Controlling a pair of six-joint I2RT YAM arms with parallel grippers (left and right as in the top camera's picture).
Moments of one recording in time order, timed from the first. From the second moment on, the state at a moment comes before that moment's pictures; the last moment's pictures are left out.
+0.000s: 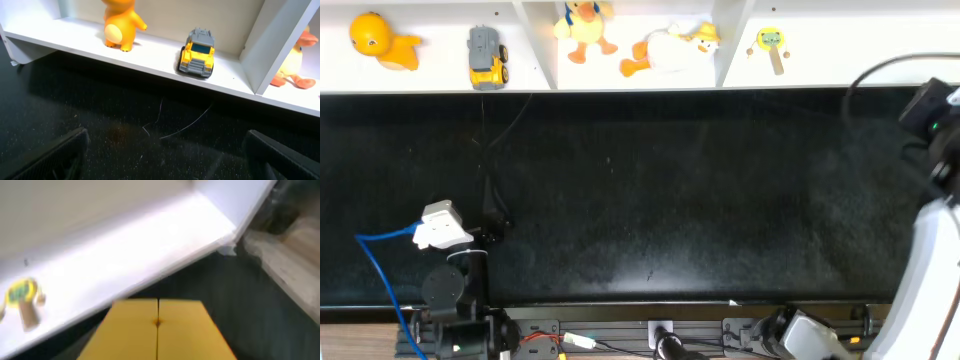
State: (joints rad) left arm 0.13 0.01 0.01 -0.07 -0.08 -0.19; right arm -0.49 1.27 1.22 -0.54 -0.03 0.03
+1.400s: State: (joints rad) left arm 0.13 0.01 0.01 -0.07 -0.08 -0.19; right arm -0.40 2.00 1.05 0.84 -0.42 -0.08
